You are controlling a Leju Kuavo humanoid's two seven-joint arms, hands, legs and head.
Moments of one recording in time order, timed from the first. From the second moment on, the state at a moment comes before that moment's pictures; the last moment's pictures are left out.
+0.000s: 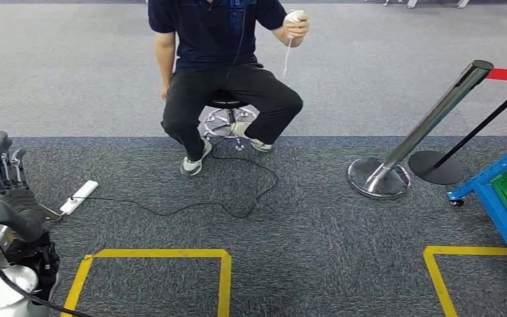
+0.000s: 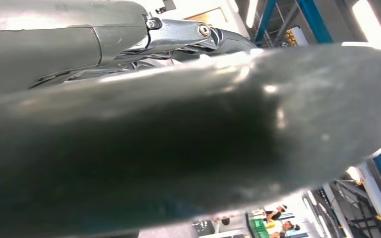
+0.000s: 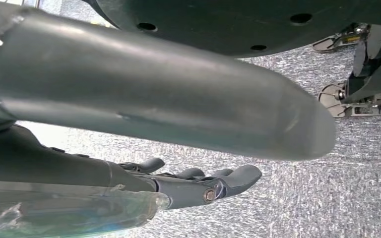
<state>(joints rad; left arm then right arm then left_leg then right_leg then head) 0.09 -0.02 0.04 -1.87 -0.14 0.21 -0.46 -0.03 0.07 0.91 -0.04 -0.75 -0.22 -0.05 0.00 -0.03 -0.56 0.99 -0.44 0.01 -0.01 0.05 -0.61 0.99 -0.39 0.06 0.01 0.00</state>
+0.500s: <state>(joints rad) 0.09 -0.02 0.04 -1.87 -0.16 0.23 -0.49 -0.03 0.07 0.92 -0.04 -0.76 -0.22 -0.06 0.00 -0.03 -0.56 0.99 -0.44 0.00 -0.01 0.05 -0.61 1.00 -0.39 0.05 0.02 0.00</state>
